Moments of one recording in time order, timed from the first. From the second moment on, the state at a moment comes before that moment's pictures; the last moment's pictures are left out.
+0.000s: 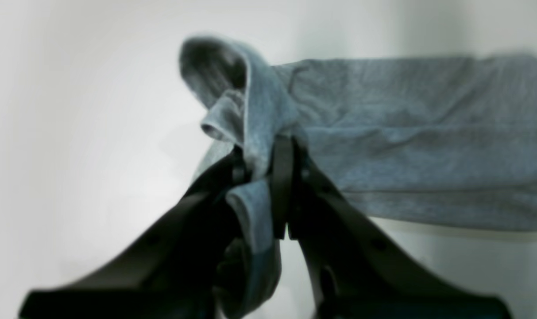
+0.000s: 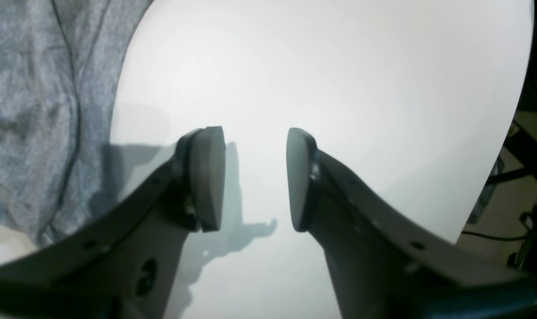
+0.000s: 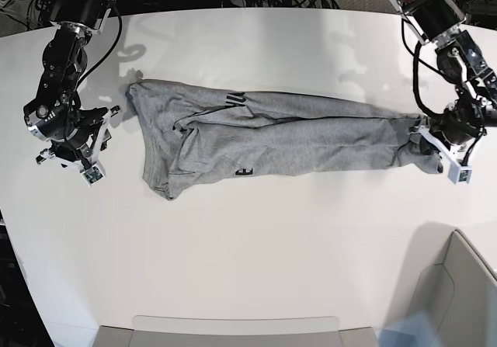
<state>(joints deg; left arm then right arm) -4.4 -15.1 -33.0 100.0 -25.2 -28.5 79.1 4.2 13.5 17.1 102.2 2.2 44.7 -68.8</state>
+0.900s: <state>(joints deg) -3.6 -3.6 -3.9 95.9 -26.0 4.9 66.6 3.7 13.5 17.1 102.2 2.2 44.7 -68.8</state>
